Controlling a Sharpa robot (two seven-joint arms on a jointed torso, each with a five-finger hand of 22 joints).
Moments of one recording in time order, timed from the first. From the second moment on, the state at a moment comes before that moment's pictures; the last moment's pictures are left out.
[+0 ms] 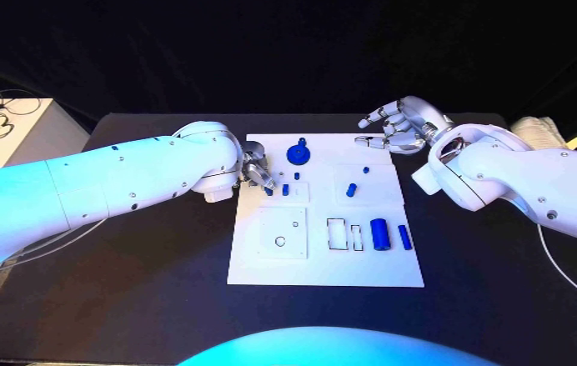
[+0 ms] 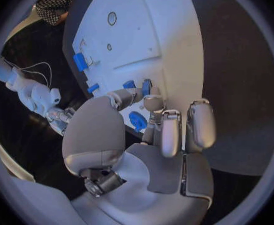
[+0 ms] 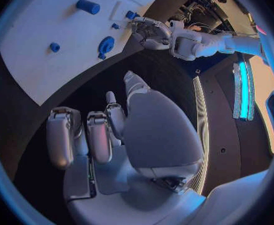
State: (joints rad) left arm 1.29 -0.65 -0.13 1.39 -1.06 0.10 -0.57; left_hand 1.07 -0.21 0.79 0.11 0.39 0.92 0.07 0.70 0.79 1.34 -0.05 1.06 0.79 1.47 -0.09 1.53 1.31 0.08 1.34 0.03 1.44 1.28; right arm 1.33 -0.90 -0.16 1.59 -0.88 -0.49 -0.06; right_hand 1.44 -0.16 0.09 0.29 0.26 0.88 0.17 0.19 0.27 1.36 0.08 1.35 1.31 1.47 0.01 1.54 1.31 0.02 1.47 0.11 1.43 1.31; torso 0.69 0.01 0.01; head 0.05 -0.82
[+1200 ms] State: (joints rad) left arm 1.29 -0.66 -0.13 1.40 -1.09 0.10 -0.56; left_hand 1.06 -0.19 0.79 0.11 0.39 0.93 0.08 0.71 0.79 1.35 -0.05 1.06 0.79 1.47 -0.10 1.54 1.31 0.08 1.34 0.03 1.44 1.28; right arm 1.33 -0.90 -0.16 1.59 -0.88 -0.49 -0.06; right_hand 1.44 -0.16 0.09 0.29 0.26 0.88 0.17 0.19 0.27 1.36 0.08 1.35 1.31 1.47 0.01 1.54 1.31 0.02 1.47 0.11 1.43 1.31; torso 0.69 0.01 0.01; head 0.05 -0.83
